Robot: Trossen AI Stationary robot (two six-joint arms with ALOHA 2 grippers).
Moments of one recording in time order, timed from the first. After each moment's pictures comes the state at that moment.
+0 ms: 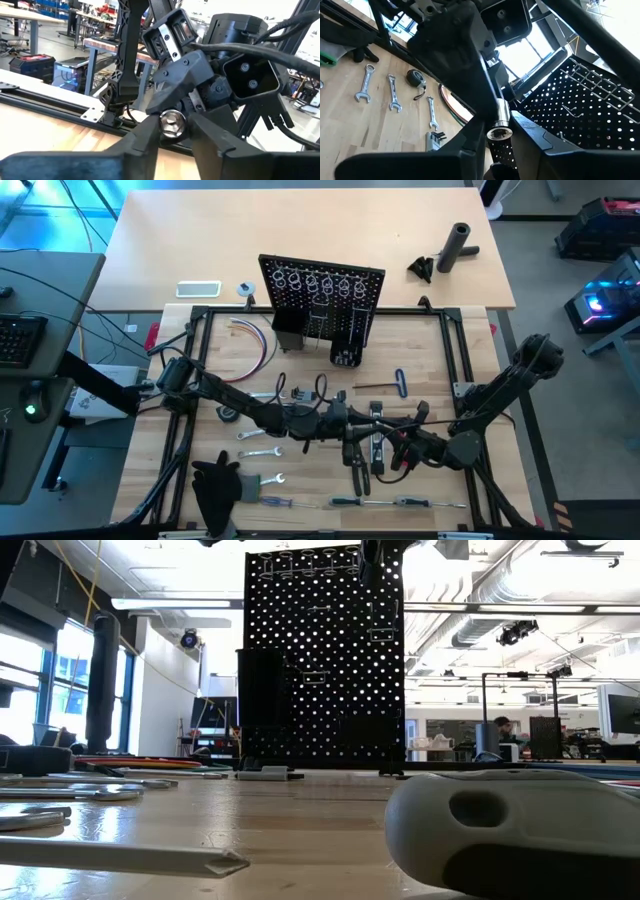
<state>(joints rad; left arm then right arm) -0.31 1.98 1.29 0.73 -0.37 -0.26 0.81 1.38 0.59 0.83 1.23 -0.78</state>
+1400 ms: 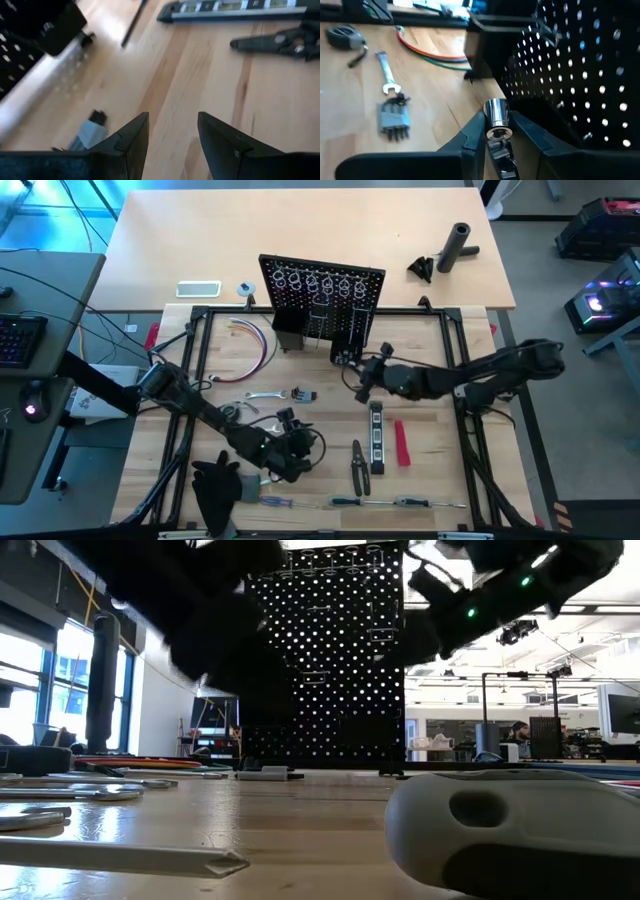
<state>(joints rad) -0.52 1.88 1.07 -0.18 -0.85 -0.47 0.02 1.40 0.60 0.41 0.57 -0.05</state>
